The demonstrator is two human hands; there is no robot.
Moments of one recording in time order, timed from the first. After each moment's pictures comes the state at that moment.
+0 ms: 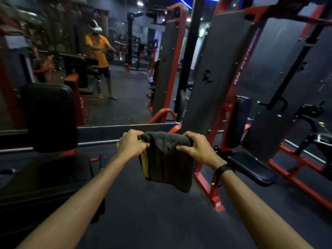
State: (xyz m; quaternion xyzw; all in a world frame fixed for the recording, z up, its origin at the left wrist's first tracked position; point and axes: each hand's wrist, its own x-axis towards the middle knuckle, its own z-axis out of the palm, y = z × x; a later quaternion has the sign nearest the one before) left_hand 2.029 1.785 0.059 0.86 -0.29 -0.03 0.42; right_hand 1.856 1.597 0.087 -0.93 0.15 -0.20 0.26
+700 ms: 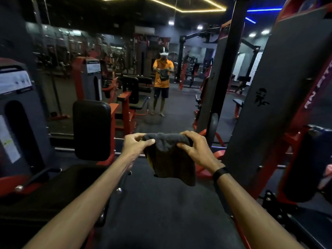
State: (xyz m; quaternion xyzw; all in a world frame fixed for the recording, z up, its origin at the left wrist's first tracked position) left_hand 2.104 1.686 0.079 0.71 -0.10 -0.01 0.70; right_hand 2.024 1.462 0.094 -0.91 -0.07 -0.25 0.31
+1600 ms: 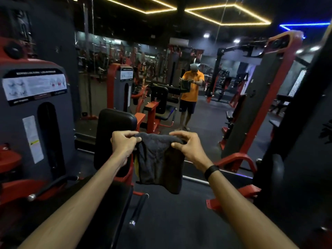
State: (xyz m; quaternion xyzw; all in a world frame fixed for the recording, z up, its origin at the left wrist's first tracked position) left_hand 2.306 1.758 0.092 0.71 0.08 0.15 0.69; right_hand 2.273 1.537 0.113 -0.85 -0.12 -0.16 0.49
